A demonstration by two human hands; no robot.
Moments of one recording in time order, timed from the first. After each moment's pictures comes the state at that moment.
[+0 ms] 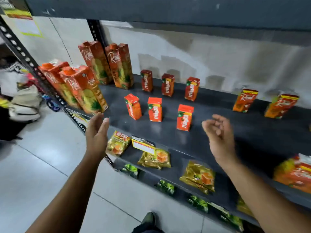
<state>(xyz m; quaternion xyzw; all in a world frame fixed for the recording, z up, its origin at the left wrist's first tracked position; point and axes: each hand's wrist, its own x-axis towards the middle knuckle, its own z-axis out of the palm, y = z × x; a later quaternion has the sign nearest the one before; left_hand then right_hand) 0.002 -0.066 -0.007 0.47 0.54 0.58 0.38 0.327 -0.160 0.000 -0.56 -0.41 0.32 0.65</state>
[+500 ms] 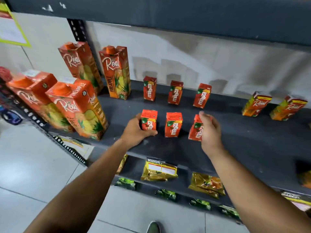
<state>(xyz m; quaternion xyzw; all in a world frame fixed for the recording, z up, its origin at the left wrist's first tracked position) 0.035 0.079 -0.027 0.71 0.46 0.27 0.47 0.252 -0.033 -0.007 -0.60 -0.19 0.33 0.70</state>
